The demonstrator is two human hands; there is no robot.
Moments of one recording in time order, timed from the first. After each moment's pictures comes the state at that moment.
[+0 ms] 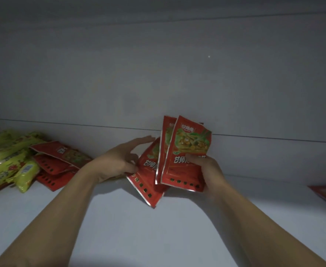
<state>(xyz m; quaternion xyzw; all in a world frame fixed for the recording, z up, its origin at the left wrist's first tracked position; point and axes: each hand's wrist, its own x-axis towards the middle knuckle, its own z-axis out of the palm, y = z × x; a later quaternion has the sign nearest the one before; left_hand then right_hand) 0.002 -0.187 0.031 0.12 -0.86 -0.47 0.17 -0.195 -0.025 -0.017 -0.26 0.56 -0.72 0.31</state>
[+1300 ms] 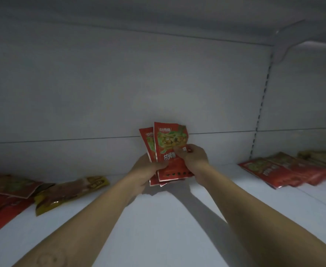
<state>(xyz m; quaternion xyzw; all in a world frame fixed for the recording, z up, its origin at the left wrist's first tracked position) -0.097 -0.113 0.009 0.08 -0.67 -0.72 0.16 -0.200 0.012 0.016 -0.18 0.74 -0.65 0.06</state>
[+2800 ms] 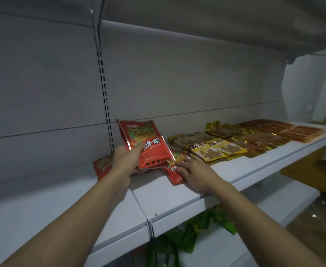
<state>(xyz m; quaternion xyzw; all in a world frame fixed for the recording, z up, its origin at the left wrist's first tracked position) -0.304 0.308 0.009 0.11 -0.67 -0.70 0.20 -0.359 0.515 -0.027 -0.24 0.96 -0.13 -0.07</state>
